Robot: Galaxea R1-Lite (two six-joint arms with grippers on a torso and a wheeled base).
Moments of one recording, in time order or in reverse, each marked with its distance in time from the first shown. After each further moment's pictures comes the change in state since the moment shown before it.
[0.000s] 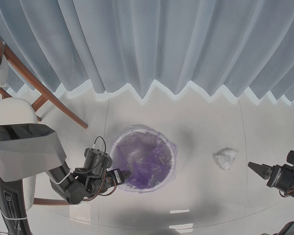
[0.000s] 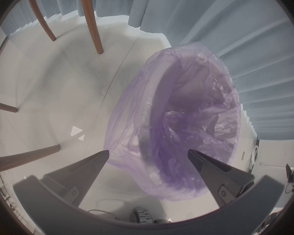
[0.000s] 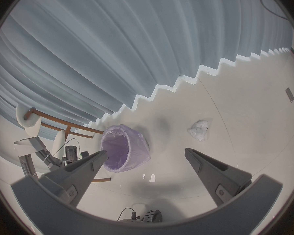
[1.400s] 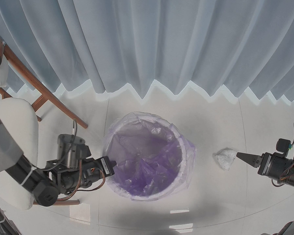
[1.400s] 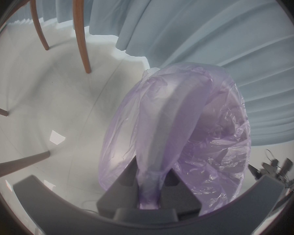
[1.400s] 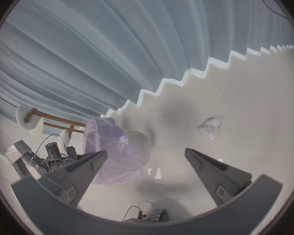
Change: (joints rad) left arm 0.007 -0.302 0.126 -0.029 -0.112 -0.024; right arm 0.005 0.170 -0.134 0.001 0.075 0.007
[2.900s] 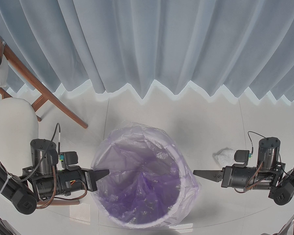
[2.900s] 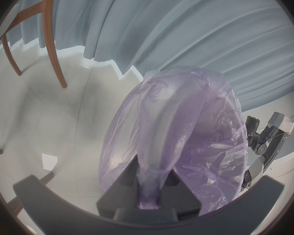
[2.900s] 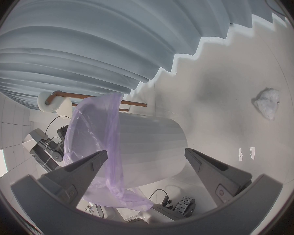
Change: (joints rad) left arm 0.086 -0.183 0.209 -0.090 -0.289 0.299; right arm 0.156 0.503 0.002 -0.493 0.316 0.075
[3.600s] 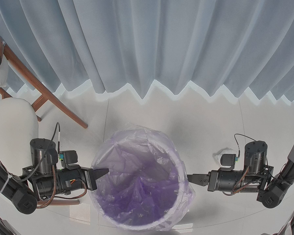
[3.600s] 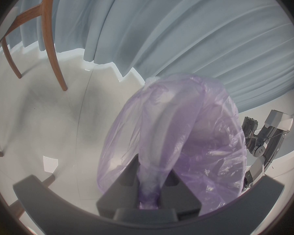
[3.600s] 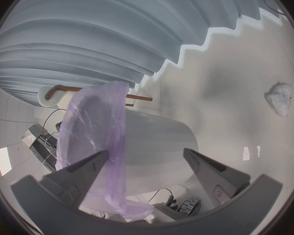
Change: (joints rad) left arm 0.002 0.005 0.000 -0.019 0.004 0.013; right arm 0.082 0.127 -0.047 -0.089 -0.001 0.026
